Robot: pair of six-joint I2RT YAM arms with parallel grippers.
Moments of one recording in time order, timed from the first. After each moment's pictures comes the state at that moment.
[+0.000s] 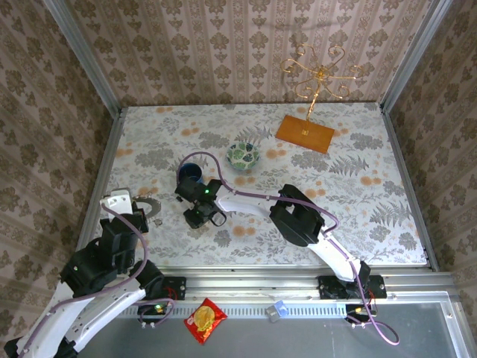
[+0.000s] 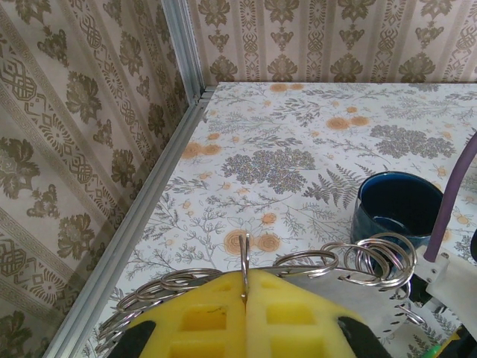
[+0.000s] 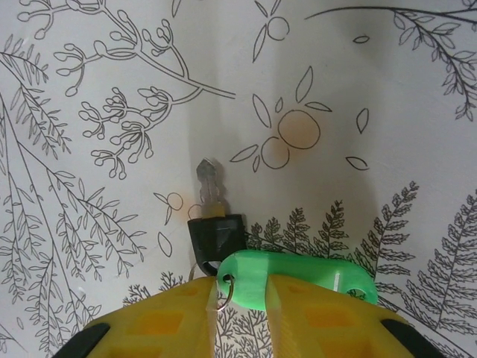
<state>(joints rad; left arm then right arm) -0.80 0.29 0.76 -1.00 -0.87 -0.36 1.04 2.34 1.89 -0.72 -0.09 0.34</state>
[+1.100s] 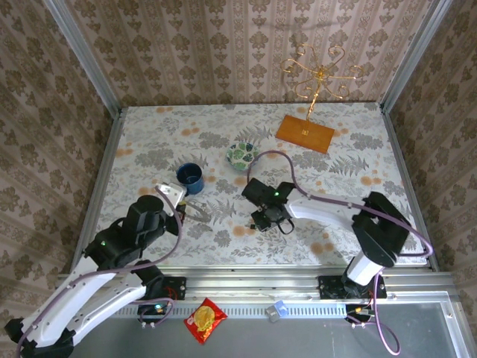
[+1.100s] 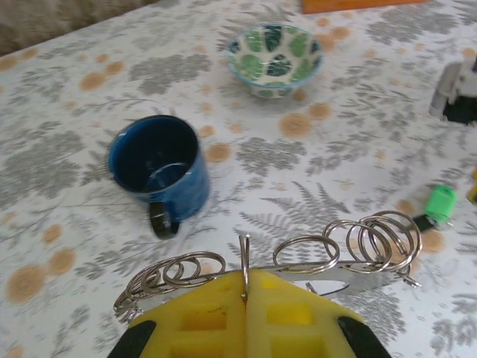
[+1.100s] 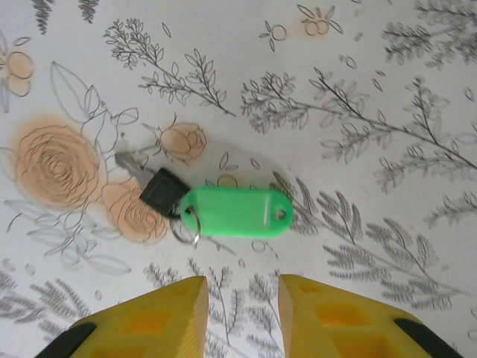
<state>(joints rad) -0.79 0.53 0.72 -0.78 -0.20 -0.08 0.88 1.60 1.04 -0.75 0.09 0.40</state>
